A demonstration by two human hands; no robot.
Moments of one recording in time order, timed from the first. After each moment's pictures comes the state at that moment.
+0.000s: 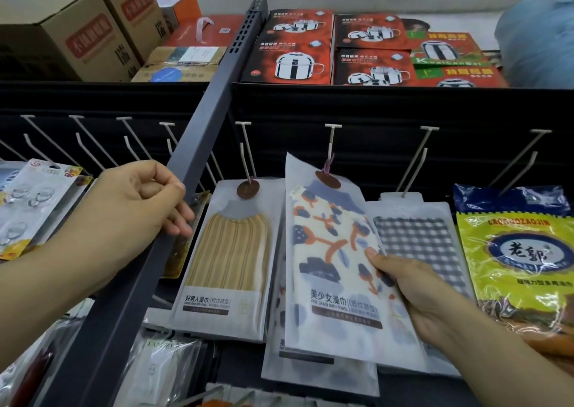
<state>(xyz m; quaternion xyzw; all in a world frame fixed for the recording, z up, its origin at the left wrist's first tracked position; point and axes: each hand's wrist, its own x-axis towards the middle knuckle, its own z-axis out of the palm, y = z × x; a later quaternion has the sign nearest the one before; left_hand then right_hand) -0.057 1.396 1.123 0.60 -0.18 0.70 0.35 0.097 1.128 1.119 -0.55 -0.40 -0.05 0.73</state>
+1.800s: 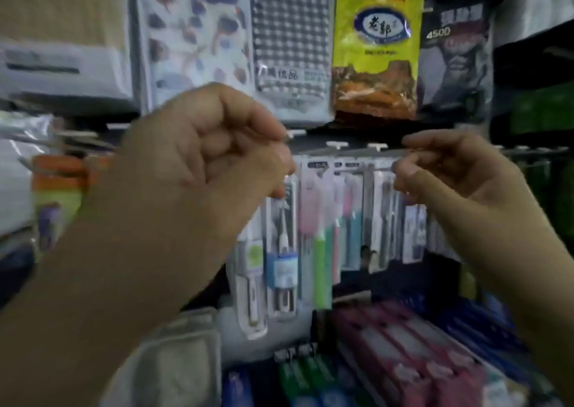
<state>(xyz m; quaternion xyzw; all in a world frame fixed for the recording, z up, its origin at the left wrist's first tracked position) -0.059 1.222 0.942 0.67 -0.39 0.39 0.50 -0.040 0.995 0.917 -0.70 -0.26 -0.42 0.52</state>
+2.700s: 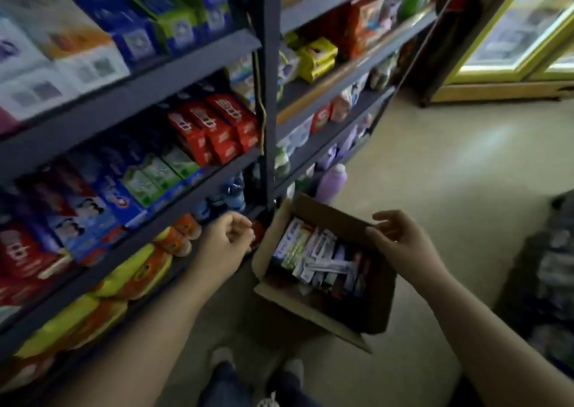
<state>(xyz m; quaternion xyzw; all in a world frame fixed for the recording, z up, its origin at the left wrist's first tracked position) -0.046 0.754 0.436 0.83 -0.10 -0.29 0.48 -0.192 0.514 0.430 -0.79 0.38 -0.06 0.47</state>
